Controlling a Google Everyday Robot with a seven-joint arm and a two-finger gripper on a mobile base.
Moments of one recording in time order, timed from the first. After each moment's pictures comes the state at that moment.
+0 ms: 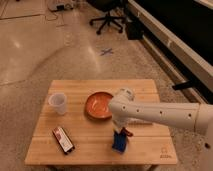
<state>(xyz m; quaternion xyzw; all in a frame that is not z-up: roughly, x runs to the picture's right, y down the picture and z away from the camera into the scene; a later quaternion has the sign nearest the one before) 0.085 0.216 0.804 -0.29 0.17 0.39 0.86</state>
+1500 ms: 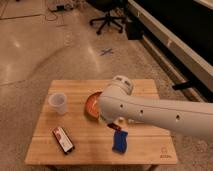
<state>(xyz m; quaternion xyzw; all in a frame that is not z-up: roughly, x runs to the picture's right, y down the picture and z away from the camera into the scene) 0.001 0.136 0.667 -0.25 0.03 0.37 0.89</state>
